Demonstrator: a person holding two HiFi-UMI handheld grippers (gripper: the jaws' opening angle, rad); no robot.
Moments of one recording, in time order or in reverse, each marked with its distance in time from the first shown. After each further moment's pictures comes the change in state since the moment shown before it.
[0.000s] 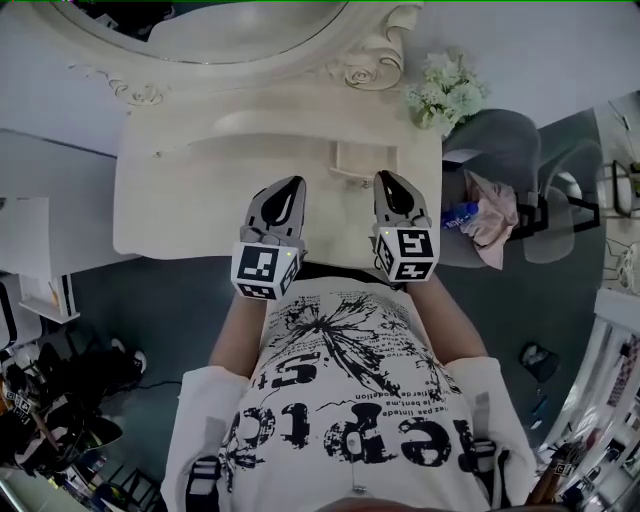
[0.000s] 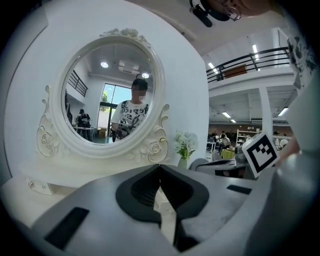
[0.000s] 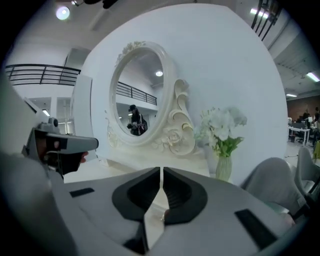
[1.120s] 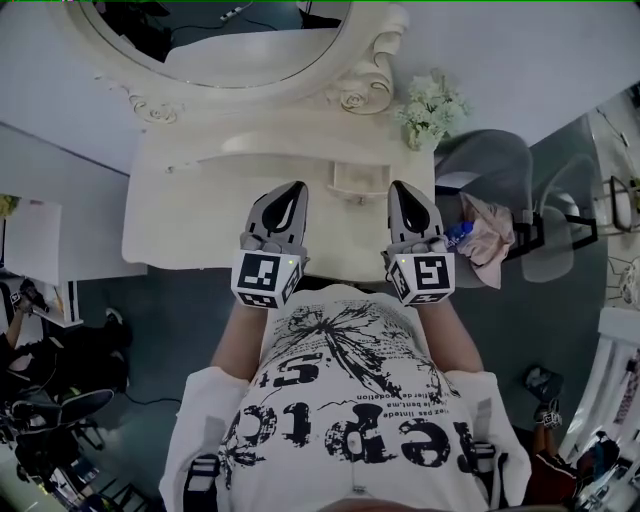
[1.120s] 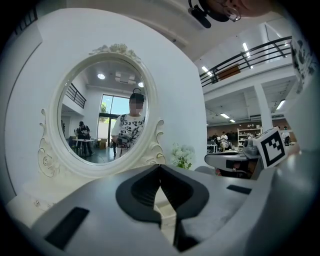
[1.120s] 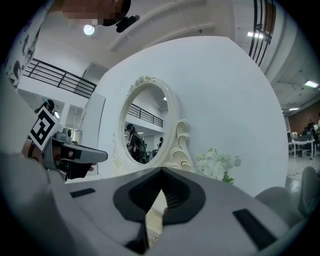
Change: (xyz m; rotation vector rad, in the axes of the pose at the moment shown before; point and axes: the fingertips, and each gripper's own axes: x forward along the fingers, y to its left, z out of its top) left arm -0.013 -0.022 0.059 0.072 -0.085 0.022; right arm -0.061 -0.007 0.083 -0.080 -0.286 0.037
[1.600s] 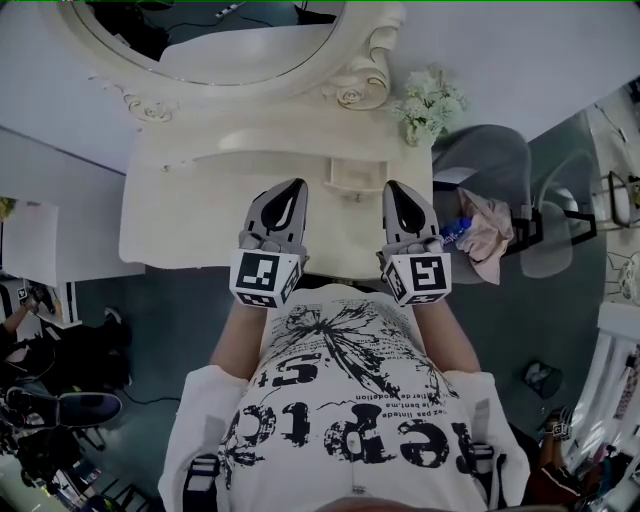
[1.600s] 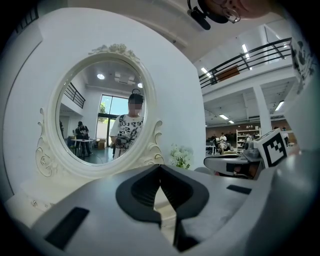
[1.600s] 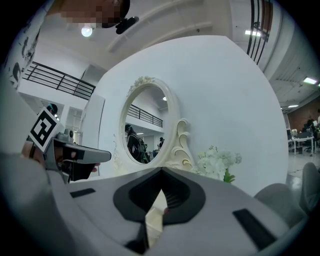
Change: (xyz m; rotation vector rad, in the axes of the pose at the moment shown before) left arm 0.003 -0.006 0.003 -0.005 -0.012 -0.012; right arm -0.003 0.005 -0.003 0.021 0.000 0.005
